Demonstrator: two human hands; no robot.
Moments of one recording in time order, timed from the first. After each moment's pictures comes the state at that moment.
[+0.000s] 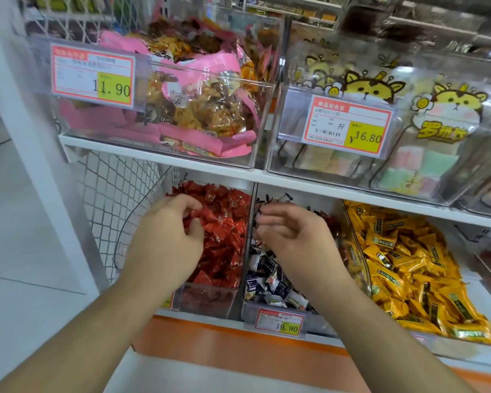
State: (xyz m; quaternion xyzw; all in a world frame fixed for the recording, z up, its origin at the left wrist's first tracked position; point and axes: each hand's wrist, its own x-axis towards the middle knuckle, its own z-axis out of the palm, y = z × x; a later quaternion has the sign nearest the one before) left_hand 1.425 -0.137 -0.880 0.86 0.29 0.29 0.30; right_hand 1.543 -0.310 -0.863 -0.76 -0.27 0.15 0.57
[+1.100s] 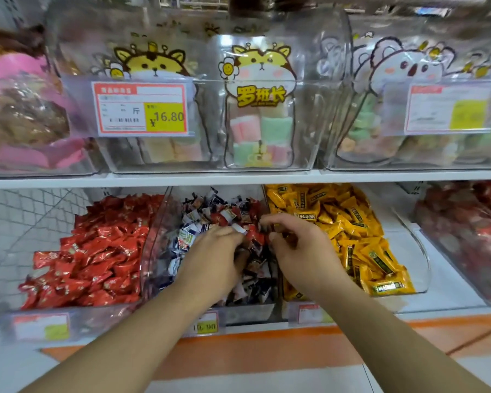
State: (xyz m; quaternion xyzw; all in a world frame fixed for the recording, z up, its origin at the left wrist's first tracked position) left_hand 1.560 -0.269 -0.938 0.97 0.03 0.15 0.16; right_hand 1.619 -0.453 -0.902 -0.85 -0.26 0.03 0.46
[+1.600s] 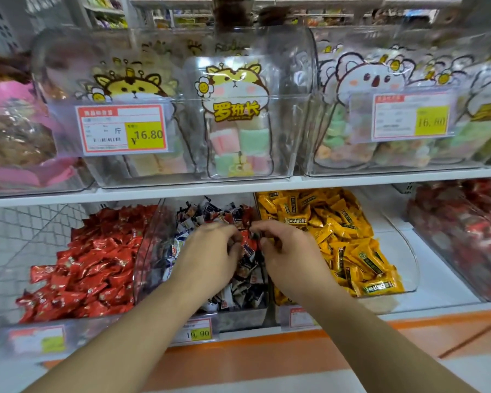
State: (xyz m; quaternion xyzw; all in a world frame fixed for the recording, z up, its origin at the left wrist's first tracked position) left_hand 1.567 -0.277 -0.913 0.96 0.06 0.18 0.18; right_hand 1.617 -0.453 -0.901 -0.86 -0.27 0.02 0.44
